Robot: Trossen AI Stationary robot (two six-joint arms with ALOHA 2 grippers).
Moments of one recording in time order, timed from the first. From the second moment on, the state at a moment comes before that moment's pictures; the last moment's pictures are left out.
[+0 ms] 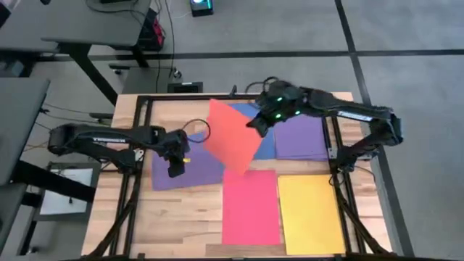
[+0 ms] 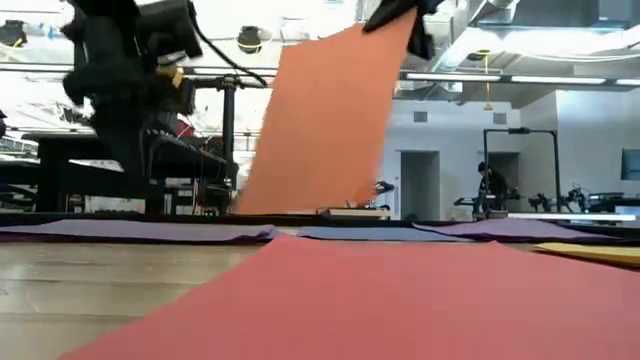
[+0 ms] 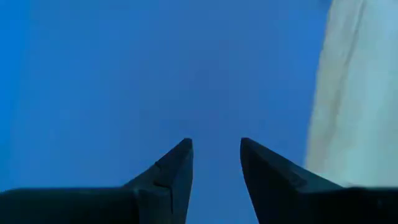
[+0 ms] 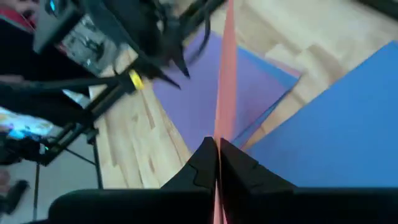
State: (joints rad) left arm 0.14 1.17 0.63 -0.61 0.08 -0.10; right arm -0.30 1.39 1.44 -0.66 -0.23 0.51
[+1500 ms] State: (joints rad) left arm 0.69 1.07 0.92 -0.66 0.10 -0.35; right arm -0.08 1.35 1.44 -0.45 -0.37 0.49
